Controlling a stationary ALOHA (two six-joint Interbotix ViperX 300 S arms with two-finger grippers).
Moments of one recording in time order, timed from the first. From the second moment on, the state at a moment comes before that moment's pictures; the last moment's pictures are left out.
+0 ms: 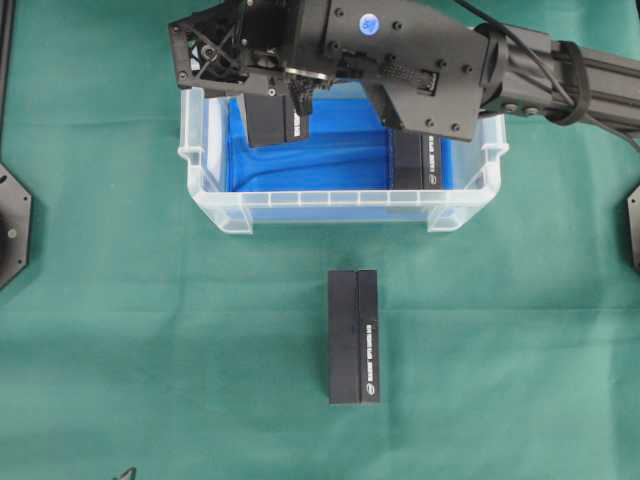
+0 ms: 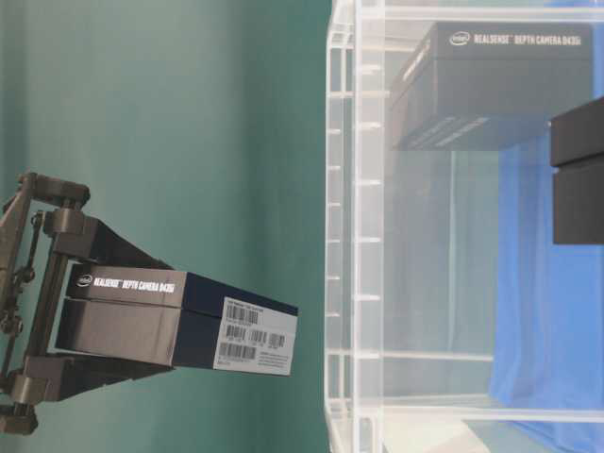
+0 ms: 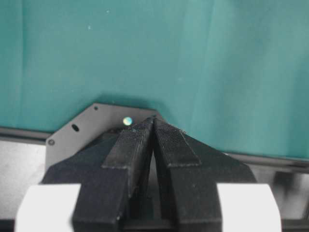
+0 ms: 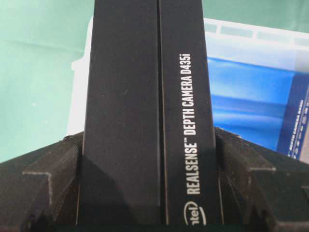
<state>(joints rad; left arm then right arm) -0.10 -0.87 0.49 0.02 1.57 -0.27 -0.06 0.47 -0.85 -0.40 1.60 1.46</state>
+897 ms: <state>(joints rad) -0.10 -0.87 0.50 0.02 1.57 -0.27 0.05 0.47 -0.87 -0.42 1.67 1.54</state>
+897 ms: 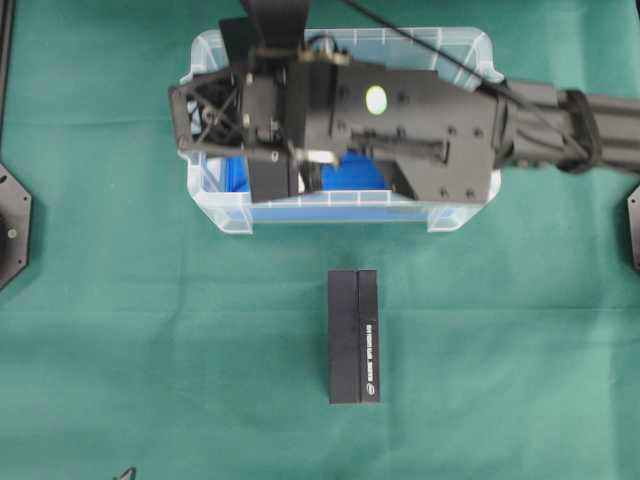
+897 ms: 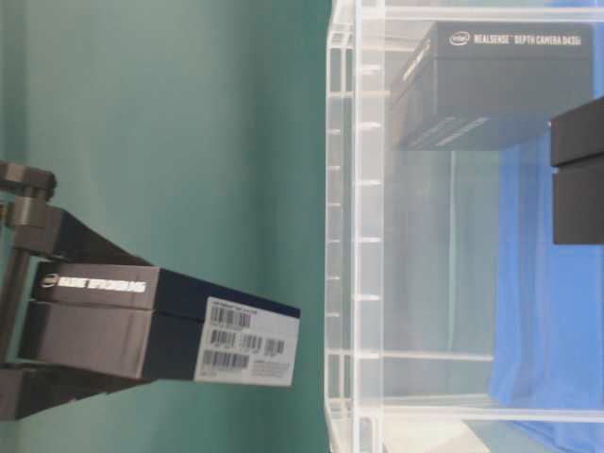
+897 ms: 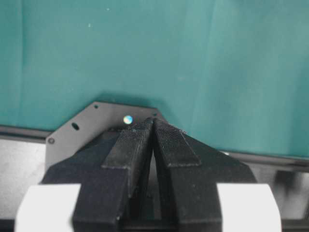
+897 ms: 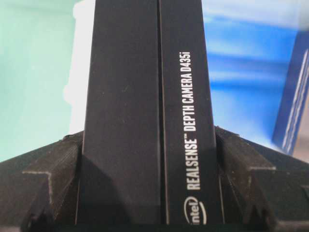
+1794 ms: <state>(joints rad) -0.10 -0.87 0.50 0.02 1.57 -0.28 0.37 0.47 -0.89 -0.48 1.74 1.86</state>
